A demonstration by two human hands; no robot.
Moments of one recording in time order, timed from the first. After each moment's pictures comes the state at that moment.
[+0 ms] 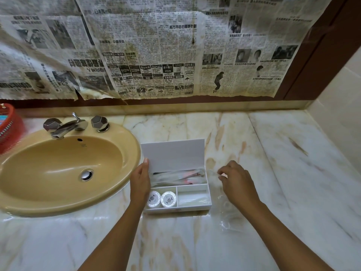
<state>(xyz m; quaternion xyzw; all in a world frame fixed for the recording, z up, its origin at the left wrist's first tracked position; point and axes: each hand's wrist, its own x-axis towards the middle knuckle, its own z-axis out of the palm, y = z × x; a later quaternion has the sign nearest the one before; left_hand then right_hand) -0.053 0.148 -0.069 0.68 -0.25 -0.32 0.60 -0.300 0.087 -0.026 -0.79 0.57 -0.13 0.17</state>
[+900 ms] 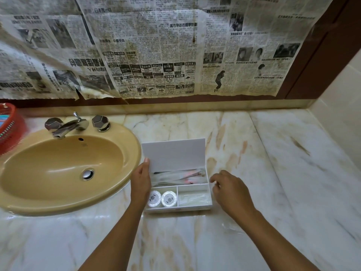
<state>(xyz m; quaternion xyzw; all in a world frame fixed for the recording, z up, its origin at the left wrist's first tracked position) -0.053 0.148 -0.067 0.69 -0.26 -0.31 0.60 -0.288 0.108 -0.026 -0.81 0.55 -0.10 0.19</state>
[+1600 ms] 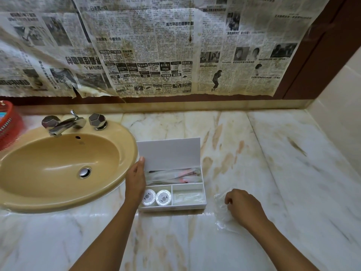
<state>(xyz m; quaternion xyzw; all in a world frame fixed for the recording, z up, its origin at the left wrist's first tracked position) -0.051 0.148 -0.072 0.69 -0.27 -0.31 0.59 -0.346 0.106 -0.067 -0.77 0.59 0.07 0.21</state>
